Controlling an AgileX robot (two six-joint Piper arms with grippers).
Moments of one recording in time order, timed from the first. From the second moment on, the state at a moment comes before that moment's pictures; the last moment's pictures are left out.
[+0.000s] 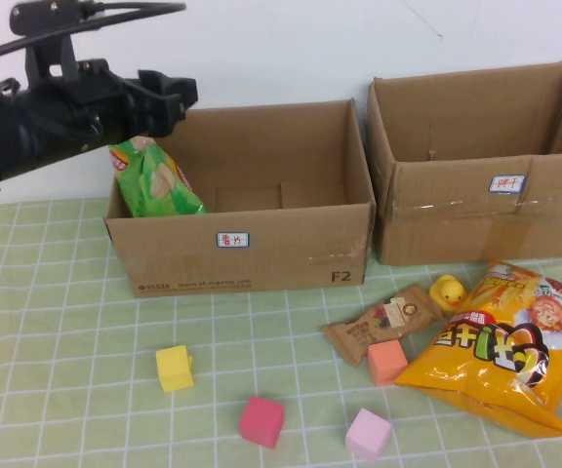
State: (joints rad) right arm -0.05 0.33 -0.23 0.19 0.39 -0.21; left arm -0.10 1.69 -1.28 -1.69 0.45 1.48
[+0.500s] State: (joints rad) right arm -0.05 0.33 -0.23 0.19 0.39 -0.21; left arm -0.10 1.63 -1.28 -1.52 0.64 1.45
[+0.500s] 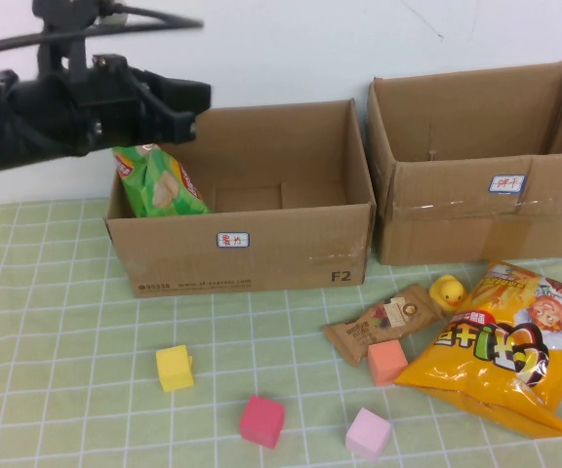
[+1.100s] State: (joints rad) right arm -0.05 0.33 -0.23 0.19 0.39 -0.21; left arm -0.06 1.50 -1.18 -0.47 0.82 0.65
